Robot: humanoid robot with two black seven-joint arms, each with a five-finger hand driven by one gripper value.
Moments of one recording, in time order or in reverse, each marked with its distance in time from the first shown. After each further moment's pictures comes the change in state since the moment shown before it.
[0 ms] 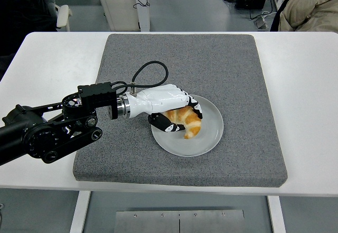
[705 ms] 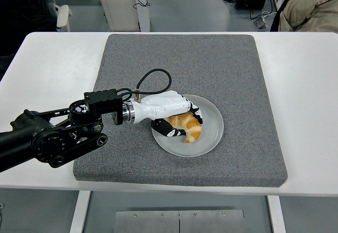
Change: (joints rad) left arm 0.017 -0.032 0.028 0.030 0.013 0.002 0.031; right arm 0.000 0.000 0.000 0.000 0.000 0.000 0.000
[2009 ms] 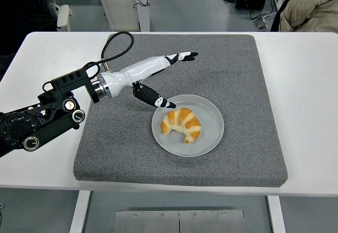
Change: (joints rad) left arm 0.062 0.119 -0.243 -0.072 -0.364 -0.006 -0.079; right arm 0.000 0.000 0.000 0.000 0.000 0.000 0.000
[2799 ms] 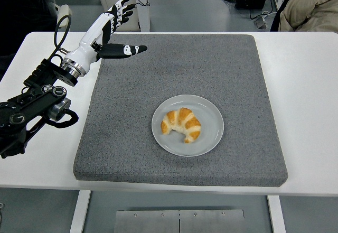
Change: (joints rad) left arm 0.019 -0.029 -0.068 0.189 -0.608 0.164 -0.004; right arm 0.000 0.000 0.000 0.000 0.000 0.000 0.000
